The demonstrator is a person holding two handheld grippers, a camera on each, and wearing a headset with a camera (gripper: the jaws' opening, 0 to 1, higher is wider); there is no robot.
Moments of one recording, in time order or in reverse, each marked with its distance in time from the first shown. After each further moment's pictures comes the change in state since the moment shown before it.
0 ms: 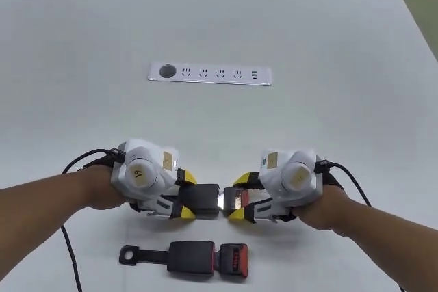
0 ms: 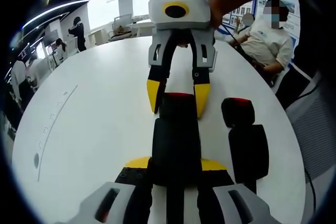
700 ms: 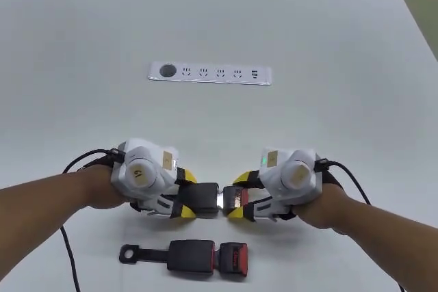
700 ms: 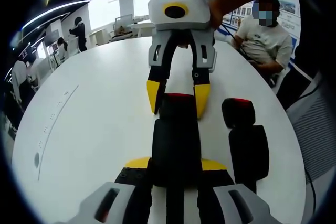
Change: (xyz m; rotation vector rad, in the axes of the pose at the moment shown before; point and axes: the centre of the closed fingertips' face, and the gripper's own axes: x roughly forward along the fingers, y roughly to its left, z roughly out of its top) left arm -0.001 0.000 0.001 -0.002 -0.004 0.008; right arm 0.000 0.001 0.003 -0.001 -0.008 0.004
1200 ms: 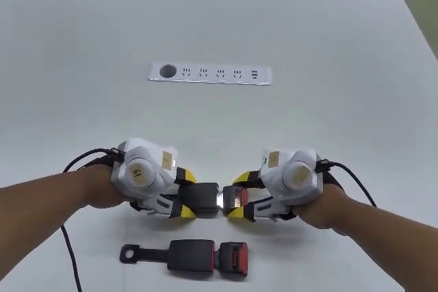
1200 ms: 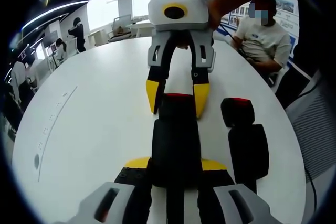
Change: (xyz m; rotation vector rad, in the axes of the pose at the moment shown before) left arm 0.000 -0.001 0.001 0.009 0.000 -0.008; right arm 0.000 0.000 0.000 0.002 -0.027 -0.003
